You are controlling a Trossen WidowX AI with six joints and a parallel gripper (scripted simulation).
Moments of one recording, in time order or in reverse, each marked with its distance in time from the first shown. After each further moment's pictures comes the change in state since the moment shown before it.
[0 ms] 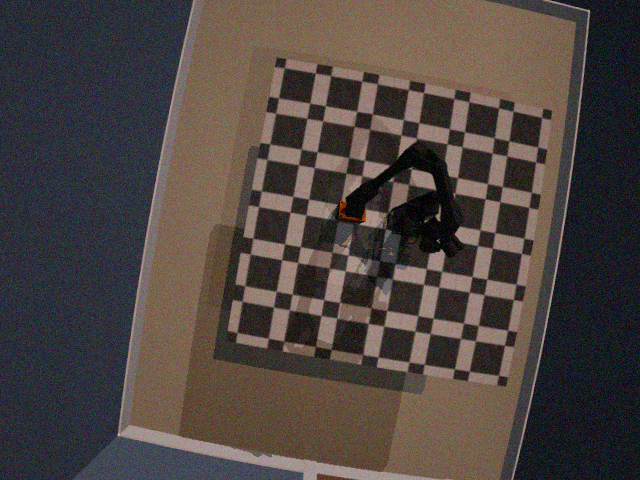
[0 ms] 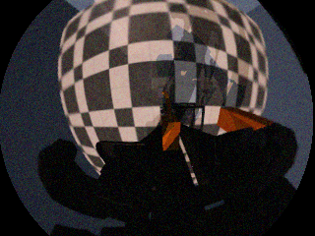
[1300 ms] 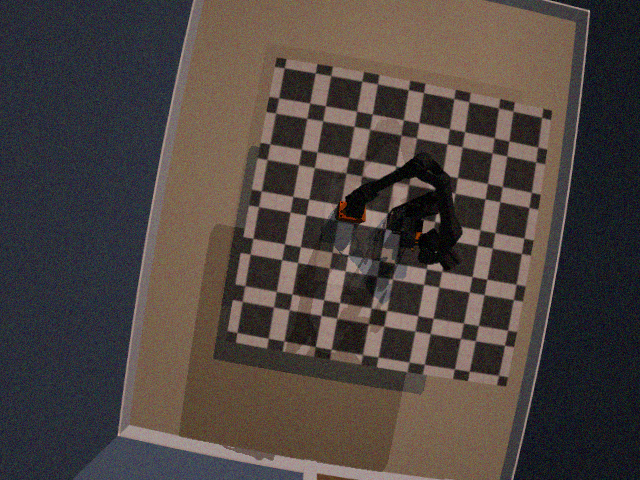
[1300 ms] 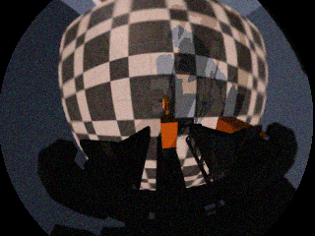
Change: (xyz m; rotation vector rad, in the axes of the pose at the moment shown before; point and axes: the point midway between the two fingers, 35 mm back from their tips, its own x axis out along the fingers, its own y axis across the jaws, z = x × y) arm -0.002 -0.001 0.042 0.001 -0.010 0.001
